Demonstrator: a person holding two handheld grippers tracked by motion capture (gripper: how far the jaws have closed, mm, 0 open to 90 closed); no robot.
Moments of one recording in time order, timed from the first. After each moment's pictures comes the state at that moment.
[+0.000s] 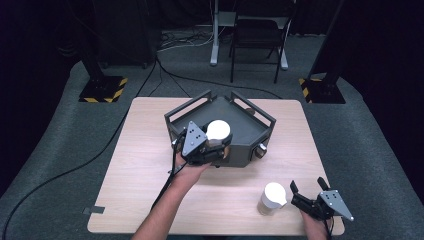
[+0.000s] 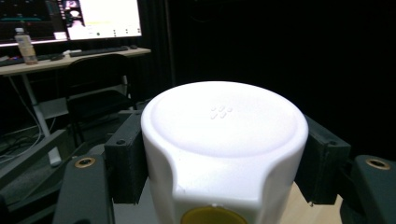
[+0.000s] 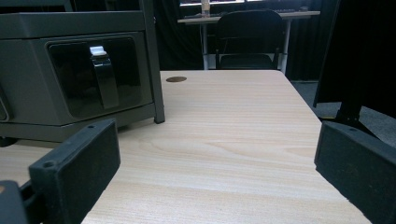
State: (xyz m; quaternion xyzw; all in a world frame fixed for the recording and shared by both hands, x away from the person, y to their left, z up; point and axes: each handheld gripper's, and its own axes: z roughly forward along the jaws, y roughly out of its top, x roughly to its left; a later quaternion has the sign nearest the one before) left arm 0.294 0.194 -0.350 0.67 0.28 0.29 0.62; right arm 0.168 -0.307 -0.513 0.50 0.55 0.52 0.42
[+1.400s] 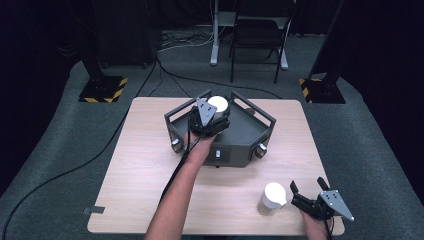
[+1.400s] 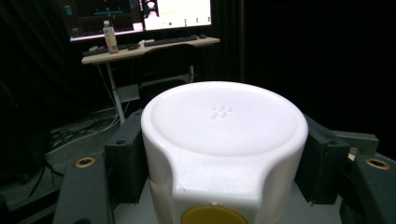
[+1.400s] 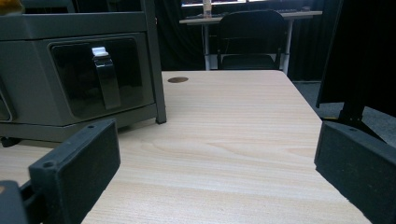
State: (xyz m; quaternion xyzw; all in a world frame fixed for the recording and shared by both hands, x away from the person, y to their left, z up) left arm 0.343 0.133 -0.344 0.64 0.37 0.38 0.55; right arm 0.168 -0.309 -0.513 0.50 0.55 0.53 0.42
